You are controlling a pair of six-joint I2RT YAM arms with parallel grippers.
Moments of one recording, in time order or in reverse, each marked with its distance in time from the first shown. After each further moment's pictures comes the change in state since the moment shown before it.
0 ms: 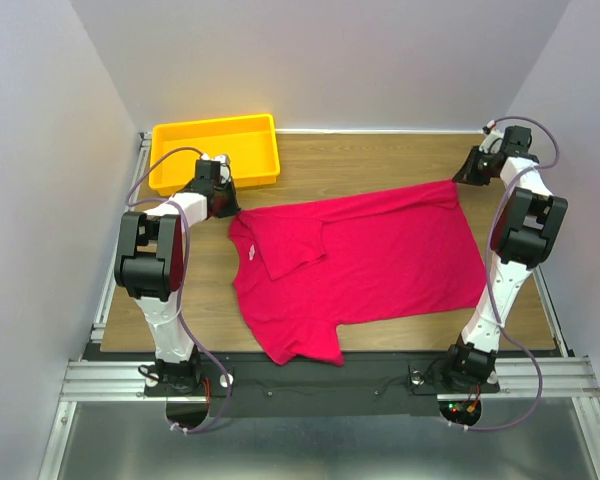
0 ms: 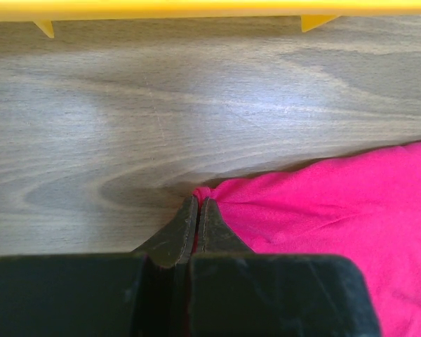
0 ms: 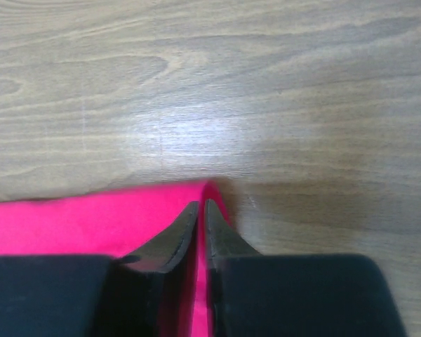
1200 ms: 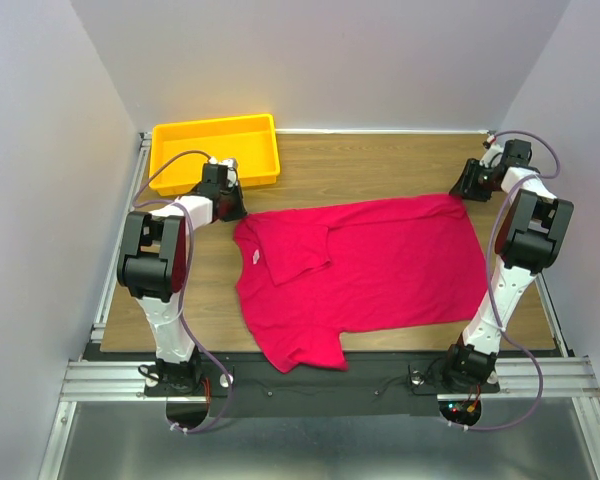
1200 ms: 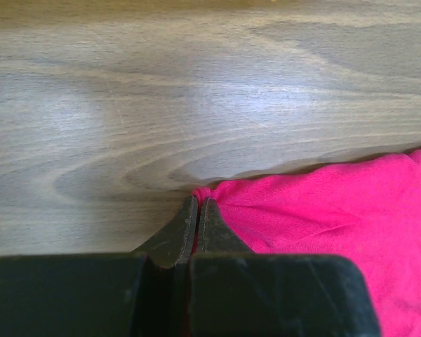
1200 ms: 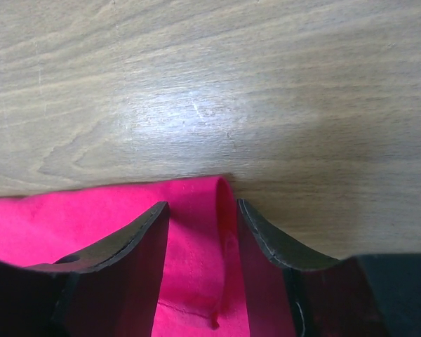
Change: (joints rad) left arm -0.040 0.000 -0.029 0.024 0.011 -0.012; right arm -0.019 -0.082 -0.200 0.046 0.037 -0.022
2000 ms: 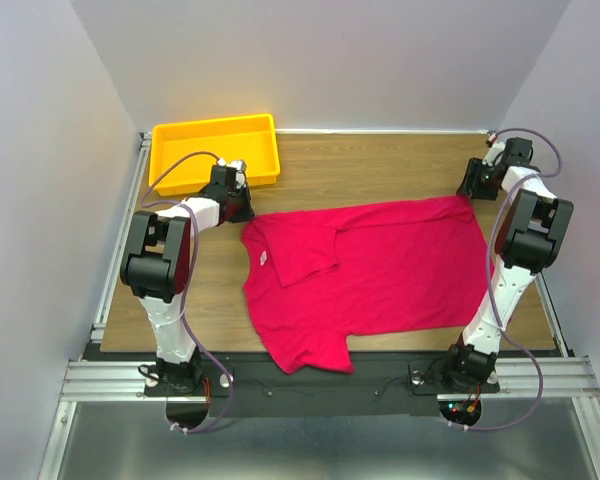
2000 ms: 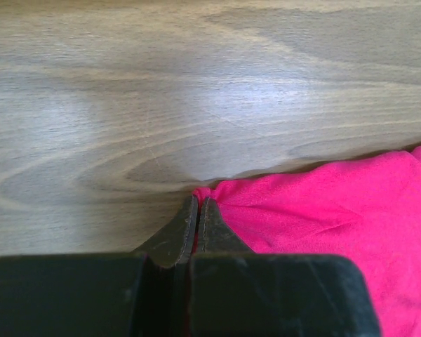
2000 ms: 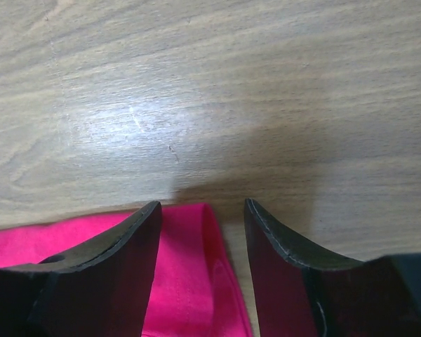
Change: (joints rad) left arm -0.049 0.003 -0.011 0.029 -0.003 -0.019; right arm 0.000 0.007 0.017 0.017 0.143 -0.064
